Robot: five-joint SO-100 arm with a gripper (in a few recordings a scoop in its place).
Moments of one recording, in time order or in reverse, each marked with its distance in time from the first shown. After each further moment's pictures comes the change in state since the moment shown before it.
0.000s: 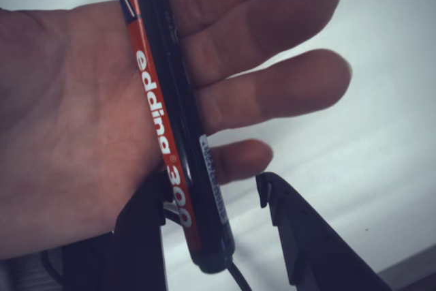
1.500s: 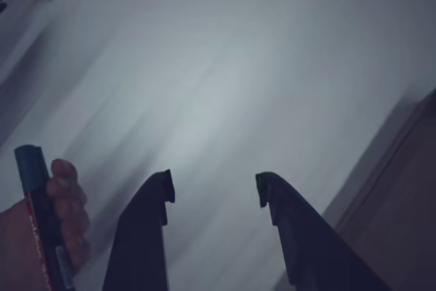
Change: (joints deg) arm 27.4 36.7 39.6 -20.1 0.4
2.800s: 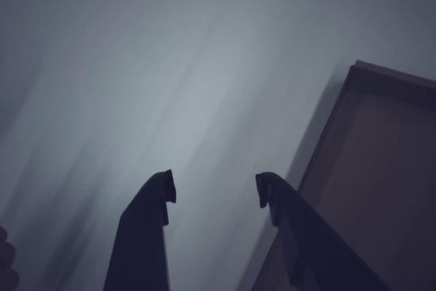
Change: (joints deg) arm 6.6 5.4 13.4 -4.0 1.3
